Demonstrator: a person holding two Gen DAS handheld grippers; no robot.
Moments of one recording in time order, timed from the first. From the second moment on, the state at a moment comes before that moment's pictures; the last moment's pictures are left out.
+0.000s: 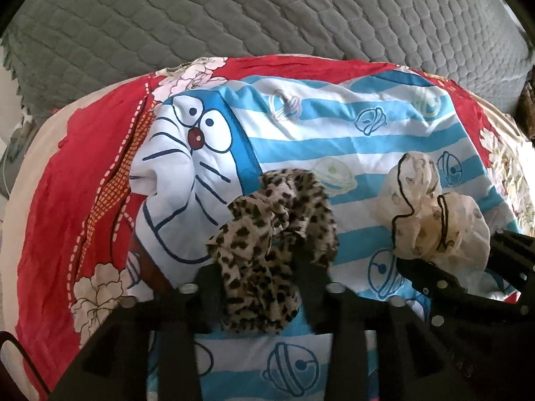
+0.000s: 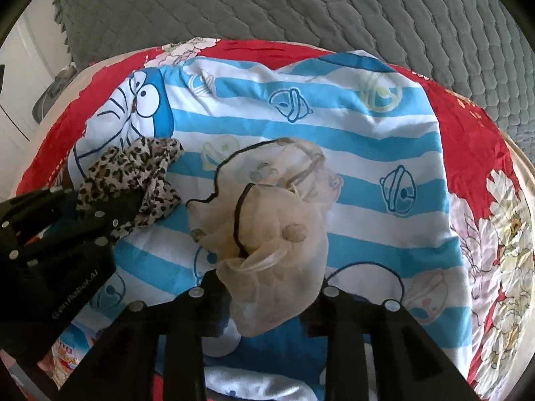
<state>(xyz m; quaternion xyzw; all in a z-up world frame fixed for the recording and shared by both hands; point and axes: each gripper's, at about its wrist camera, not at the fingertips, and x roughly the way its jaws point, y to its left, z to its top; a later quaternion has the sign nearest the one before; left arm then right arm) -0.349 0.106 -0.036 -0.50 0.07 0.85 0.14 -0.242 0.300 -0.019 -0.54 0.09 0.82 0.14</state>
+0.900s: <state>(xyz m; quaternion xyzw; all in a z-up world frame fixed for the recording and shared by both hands) -0.328 0.097 -0.005 -0.51 0.07 0.84 0.15 -0.226 0.299 0.026 -0.52 0.08 0.84 0.16</state>
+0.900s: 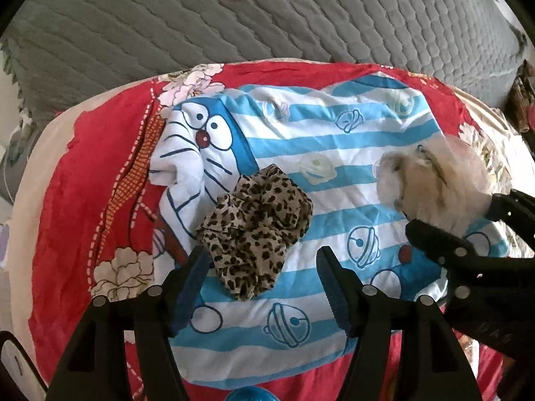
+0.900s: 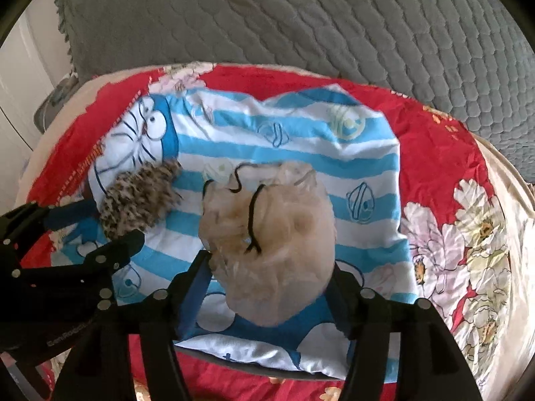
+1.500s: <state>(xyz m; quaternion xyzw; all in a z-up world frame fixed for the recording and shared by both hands) -0.313 0.077 0.028 -0.49 0.07 0.85 0.15 -0.214 0.289 0.059 -0.50 0.08 0.85 0.15</state>
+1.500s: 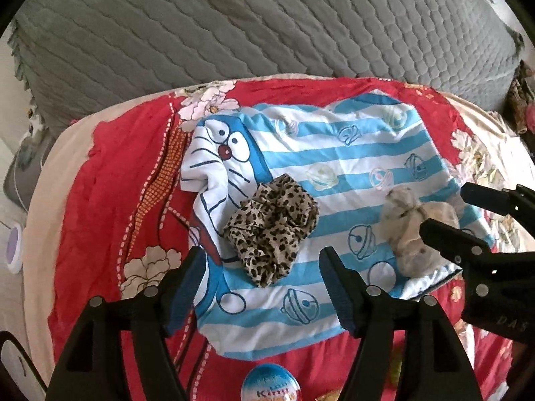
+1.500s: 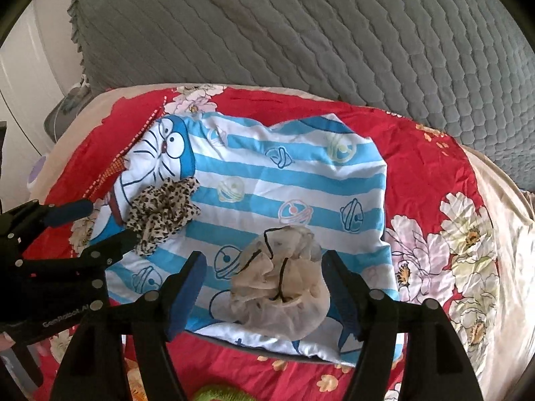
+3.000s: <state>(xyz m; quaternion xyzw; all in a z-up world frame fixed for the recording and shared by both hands) -0.182 0.069 0.121 -0.42 0.07 0.89 0.15 -0.086 0.239 0.178 -0.43 0.07 0.89 0.14</state>
